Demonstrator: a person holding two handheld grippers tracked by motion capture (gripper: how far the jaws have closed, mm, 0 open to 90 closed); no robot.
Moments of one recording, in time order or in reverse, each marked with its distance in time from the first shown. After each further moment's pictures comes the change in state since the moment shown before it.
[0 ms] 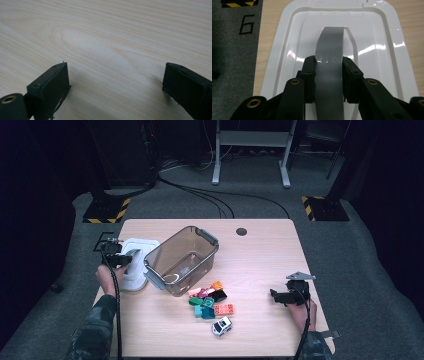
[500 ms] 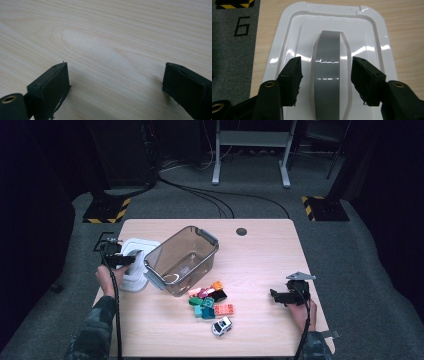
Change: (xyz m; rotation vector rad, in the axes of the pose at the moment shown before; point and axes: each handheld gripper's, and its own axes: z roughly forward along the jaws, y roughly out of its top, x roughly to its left) left arm 0.000 0.001 -0.011 -0.023 -0.035 -0.006; right arm 0.000 0.000 0.000 -0.001 0.001 -0.002
